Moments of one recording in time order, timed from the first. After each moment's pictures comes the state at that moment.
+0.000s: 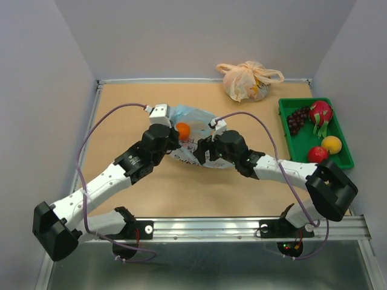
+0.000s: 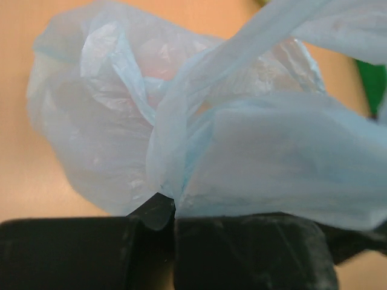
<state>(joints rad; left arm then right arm) -0.71 0.99 0.79 -0.23 -0.39 -0.54 0.81 1.46 0.79 0.26 0.01 0.27</state>
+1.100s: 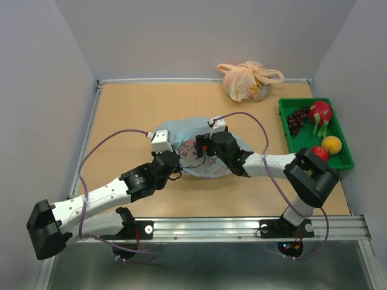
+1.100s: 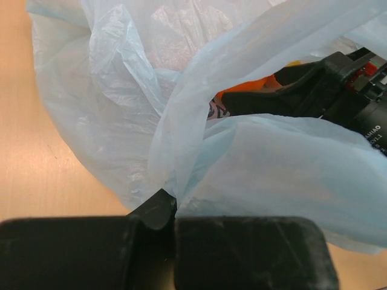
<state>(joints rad) -0.99 0.94 0.64 -0.28 -0.64 -0.78 0.81 1.64 0.79 0.46 0.28 0.28</state>
